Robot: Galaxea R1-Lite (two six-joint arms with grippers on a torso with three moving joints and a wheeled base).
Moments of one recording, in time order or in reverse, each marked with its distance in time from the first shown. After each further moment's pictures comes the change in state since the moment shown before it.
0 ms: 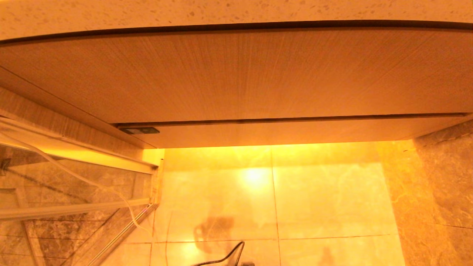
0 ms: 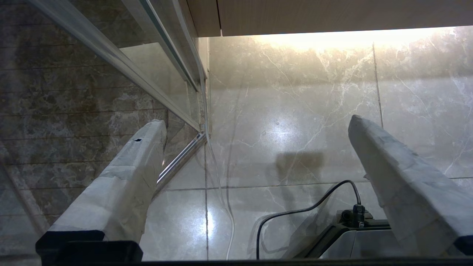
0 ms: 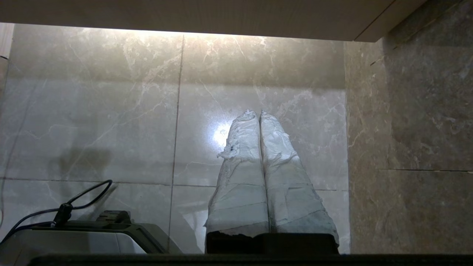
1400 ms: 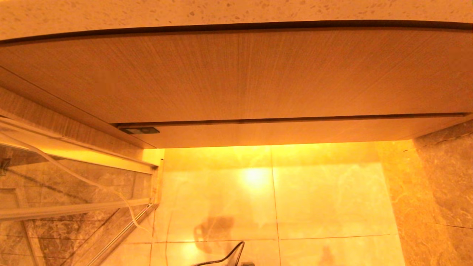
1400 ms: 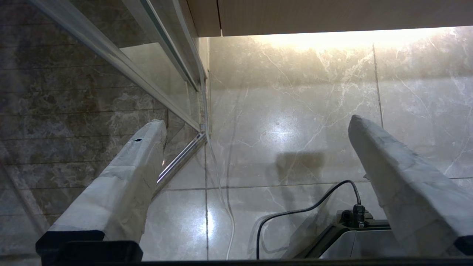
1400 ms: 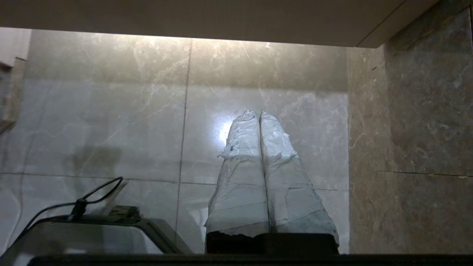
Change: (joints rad) left arm 0.000 0.000 0.000 0.000 0.000 0.000; right arm 0.000 0.000 -0.203 0.214 0.024 0.007
